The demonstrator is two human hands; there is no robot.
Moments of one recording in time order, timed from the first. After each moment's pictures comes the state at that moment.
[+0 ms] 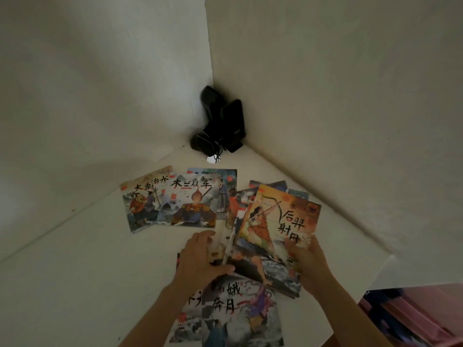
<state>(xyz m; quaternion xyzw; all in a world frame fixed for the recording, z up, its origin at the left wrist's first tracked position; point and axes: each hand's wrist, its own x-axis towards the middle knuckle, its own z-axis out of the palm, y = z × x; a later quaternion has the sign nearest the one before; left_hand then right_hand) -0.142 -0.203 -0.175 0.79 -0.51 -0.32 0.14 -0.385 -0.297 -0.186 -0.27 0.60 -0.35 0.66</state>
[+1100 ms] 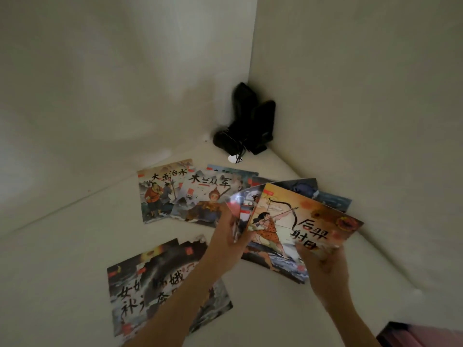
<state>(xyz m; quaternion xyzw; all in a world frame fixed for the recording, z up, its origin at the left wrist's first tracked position) -0.155 -0.244 -0.154 0.63 -0.44 -0.39 0.51 -0.368 -0.296 -0.159 -0.58 0.52 -0.41 0.47</state>
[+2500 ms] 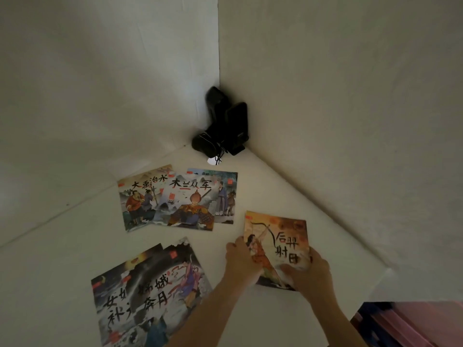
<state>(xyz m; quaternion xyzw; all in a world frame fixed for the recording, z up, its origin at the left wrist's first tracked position) -0.238 -0.253 -0.171 0.79 -0.42 -0.42 0.18 -0.401 -0.285 -0.177 -0.56 0.70 -0.17 0.42</state>
